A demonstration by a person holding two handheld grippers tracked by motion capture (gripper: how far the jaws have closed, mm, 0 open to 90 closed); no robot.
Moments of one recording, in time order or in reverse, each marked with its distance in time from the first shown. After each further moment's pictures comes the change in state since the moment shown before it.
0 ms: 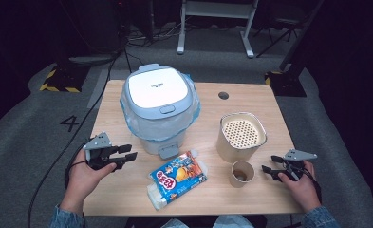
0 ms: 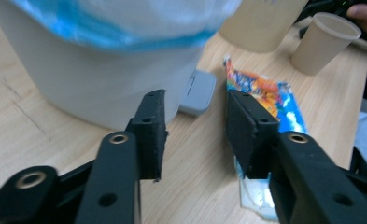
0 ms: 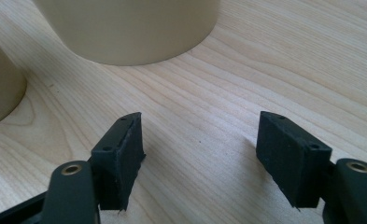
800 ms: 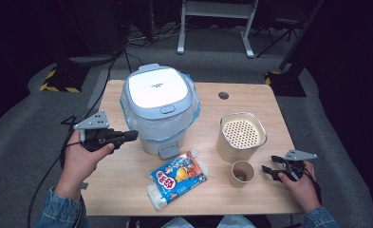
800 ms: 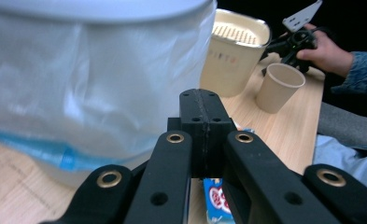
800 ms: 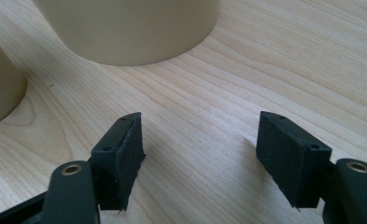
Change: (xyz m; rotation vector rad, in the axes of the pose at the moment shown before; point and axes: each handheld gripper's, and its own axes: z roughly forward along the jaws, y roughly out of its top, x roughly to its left) left arm -0.013 0.075 -0.024 -0.059 -0.083 0.082; right arm 0.000 0.000 0.000 -0.001 -0.001 -0.001
